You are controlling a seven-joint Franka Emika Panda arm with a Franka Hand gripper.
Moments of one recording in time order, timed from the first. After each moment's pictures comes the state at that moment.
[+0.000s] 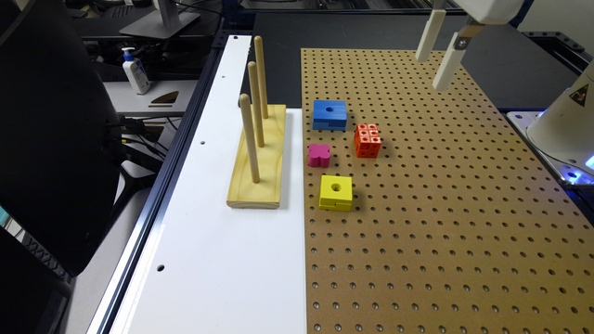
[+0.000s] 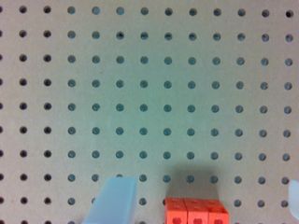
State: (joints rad) arm 0.01 -0.51 0.02 -2.86 0.01 2.39 0.79
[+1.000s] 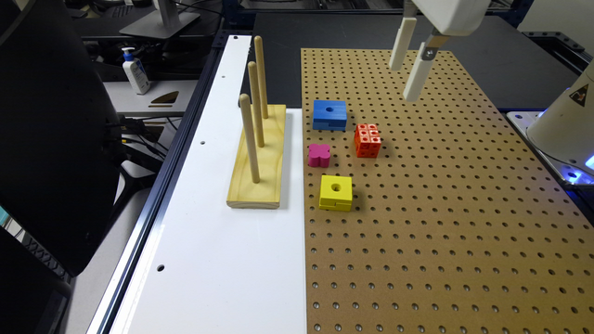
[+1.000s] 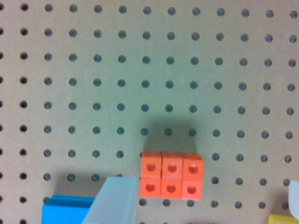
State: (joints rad) arm 0.03 -0.31 0.06 -2.70 0.02 2.42 0.83
